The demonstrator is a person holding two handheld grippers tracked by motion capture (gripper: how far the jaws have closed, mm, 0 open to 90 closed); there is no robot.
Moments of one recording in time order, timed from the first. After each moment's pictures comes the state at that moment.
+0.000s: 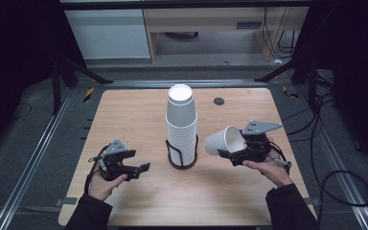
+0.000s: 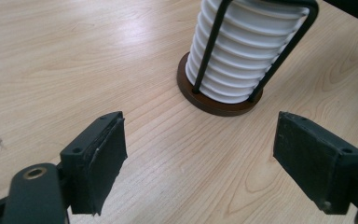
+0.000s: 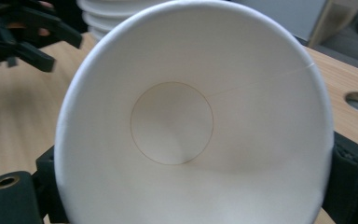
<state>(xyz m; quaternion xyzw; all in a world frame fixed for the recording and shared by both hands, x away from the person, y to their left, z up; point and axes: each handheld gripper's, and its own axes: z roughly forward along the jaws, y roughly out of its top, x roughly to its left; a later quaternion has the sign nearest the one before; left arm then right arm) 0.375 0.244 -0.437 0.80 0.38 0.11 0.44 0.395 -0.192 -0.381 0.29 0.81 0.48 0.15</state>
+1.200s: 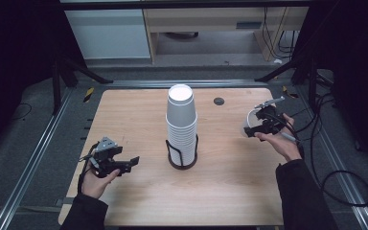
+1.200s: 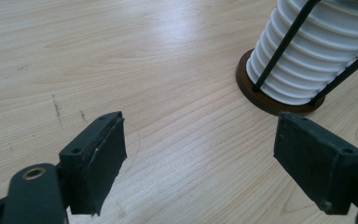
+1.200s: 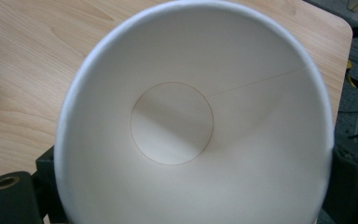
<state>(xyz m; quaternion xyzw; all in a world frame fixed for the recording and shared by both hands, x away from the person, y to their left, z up) 0.380 0.267 -0.435 0.78 0.44 0.17 0.41 0.475 -0.243 -0.385 0.49 0.80 0.25 0.23</state>
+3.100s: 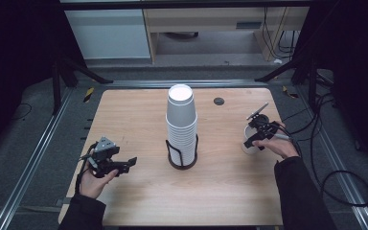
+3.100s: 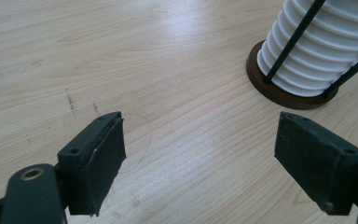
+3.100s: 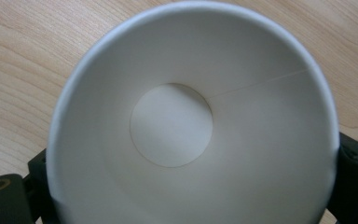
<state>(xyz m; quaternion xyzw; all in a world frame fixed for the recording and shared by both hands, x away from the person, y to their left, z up) 0.379 0.271 -0.434 0.79 0.44 0.18 0.39 0.494 -0.241 -0.430 0.48 0.86 0.12 0.14</state>
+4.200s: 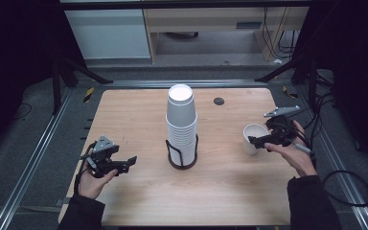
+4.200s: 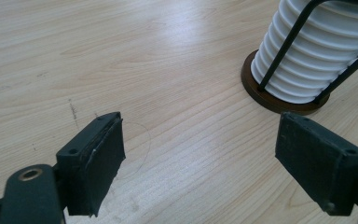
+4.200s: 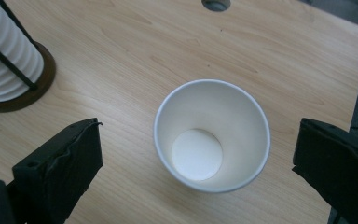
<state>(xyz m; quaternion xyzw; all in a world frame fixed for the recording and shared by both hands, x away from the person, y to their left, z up) 0.374 0.270 -0.425 0.79 0.43 0.19 0.40 0.425 -0.258 -0.371 0.46 0.81 0.31 0.21</state>
